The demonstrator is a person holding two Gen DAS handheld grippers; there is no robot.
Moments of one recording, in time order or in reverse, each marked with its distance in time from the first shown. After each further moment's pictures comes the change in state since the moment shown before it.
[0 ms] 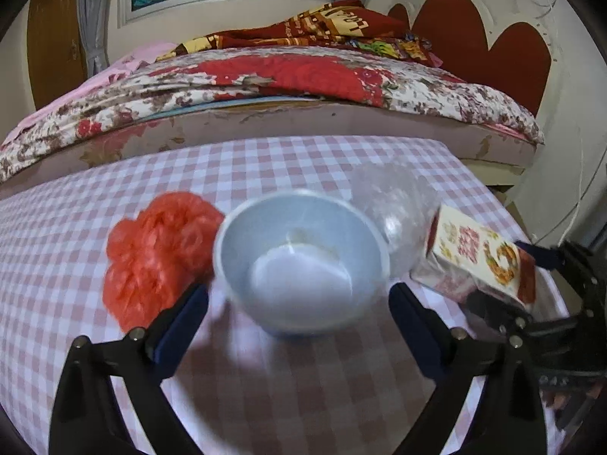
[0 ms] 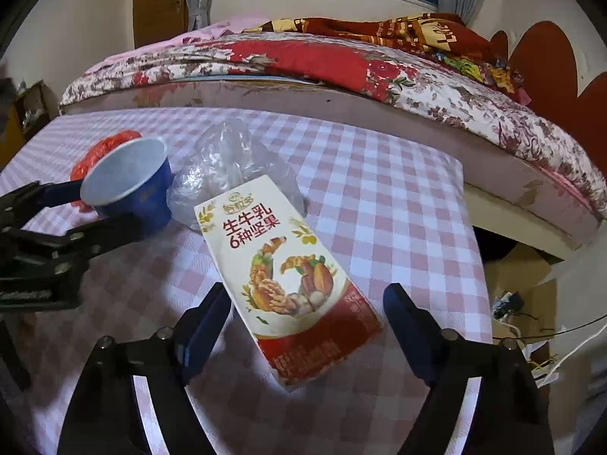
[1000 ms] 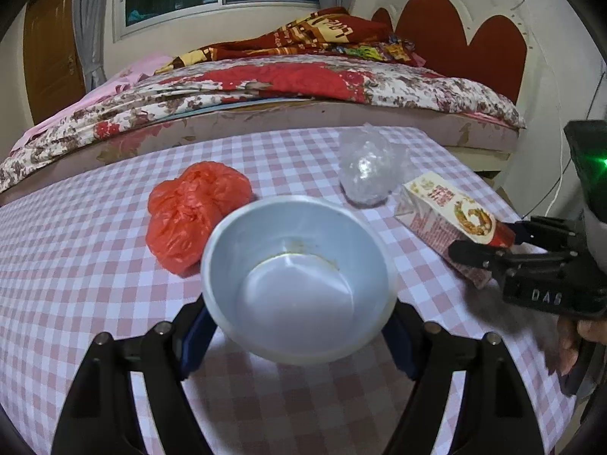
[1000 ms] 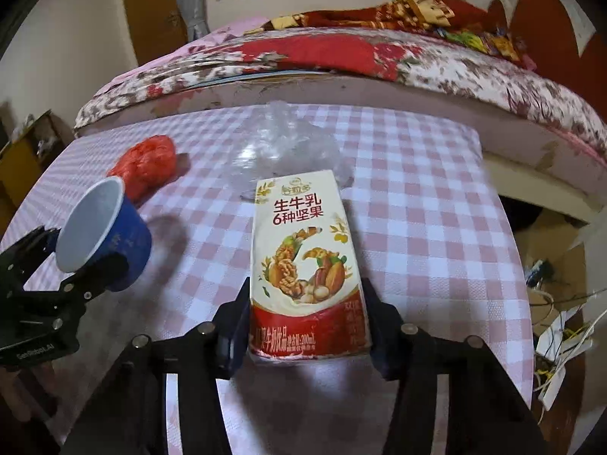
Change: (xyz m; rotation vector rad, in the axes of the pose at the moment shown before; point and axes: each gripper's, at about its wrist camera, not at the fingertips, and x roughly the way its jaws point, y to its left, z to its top) left arm -0.049 0.006 -0.046 0.054 -0.042 -0.022; right arm -0.018 0.018 -0.017 0.066 0.002 0.084
